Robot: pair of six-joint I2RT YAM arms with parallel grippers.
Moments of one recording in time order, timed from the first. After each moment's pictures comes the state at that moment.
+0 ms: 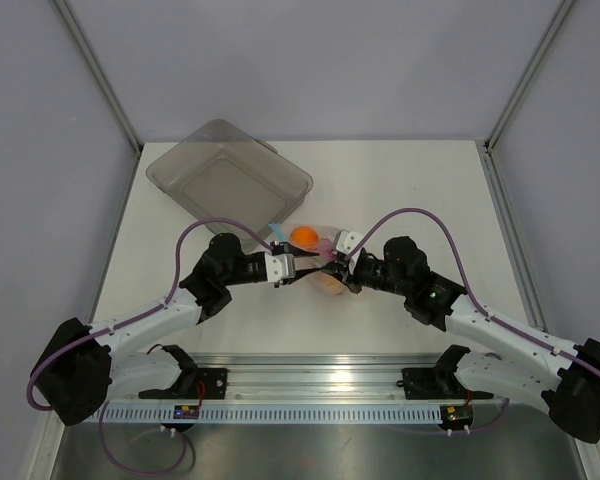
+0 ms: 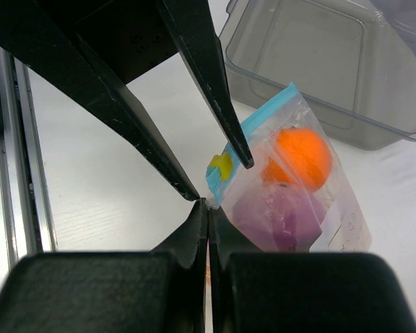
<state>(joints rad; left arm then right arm) -0.72 1.12 0.55 0.53 0.71 0.42 0.80 0.99 0.63 0.11 -0.34 -0.26</state>
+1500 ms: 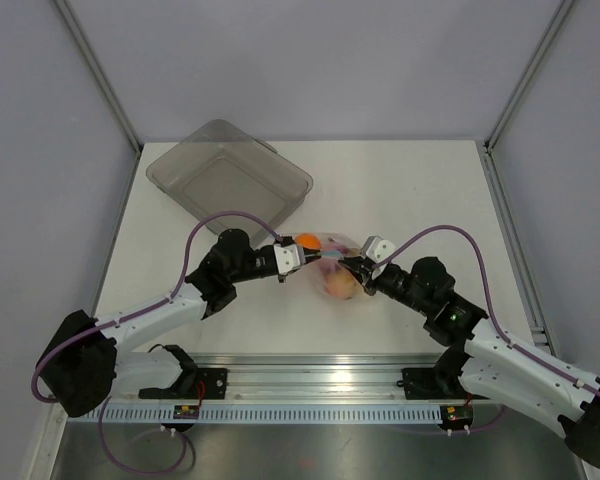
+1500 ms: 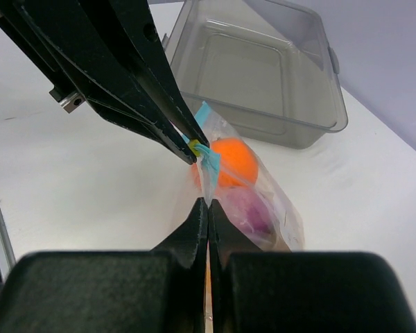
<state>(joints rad) -0.73 1.17 0.60 0.46 0.58 0.43 0.81 0.76 0.48 0.21 -0.17 -0.22</state>
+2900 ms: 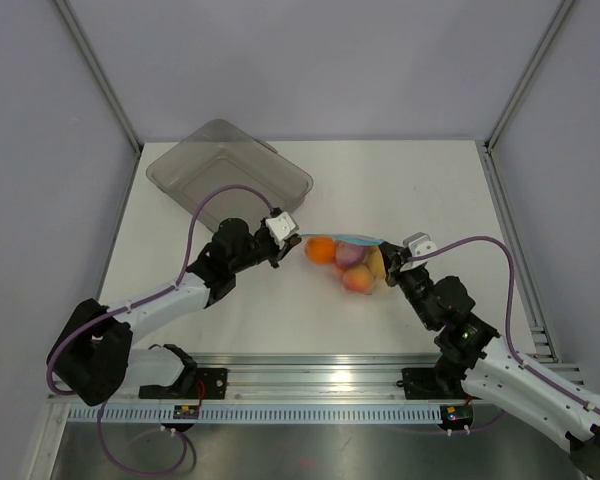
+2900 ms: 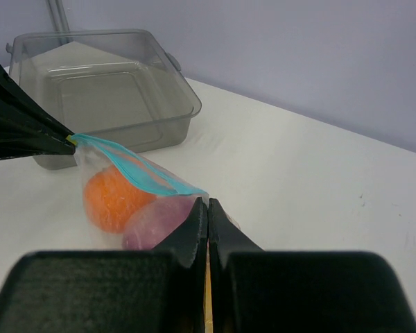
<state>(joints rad) -0.62 1.26 0.62 0.40 0.34 0.25 0.81 0.55 0.34 0.32 0.35 -0.13</state>
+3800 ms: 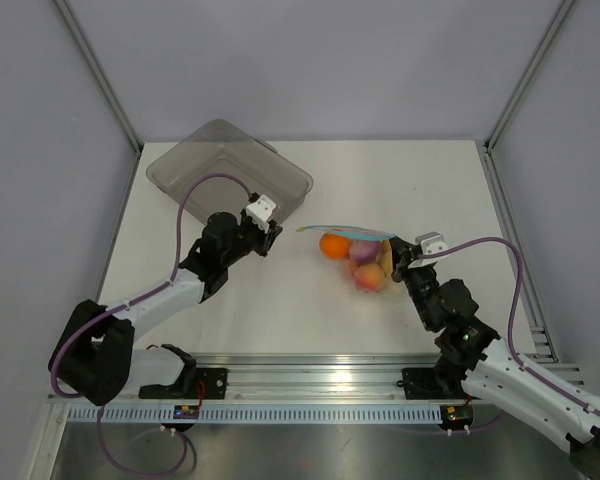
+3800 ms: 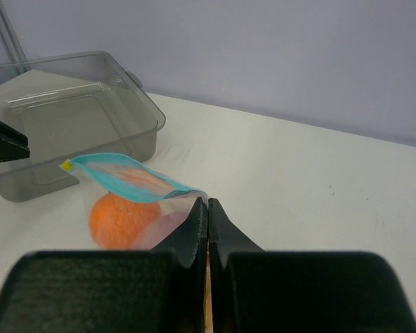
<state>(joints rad) -0.52 1.26 0.62 0.39 0.21 0.13 0.81 0.53 0.32 0.37 0.49 -0.11</state>
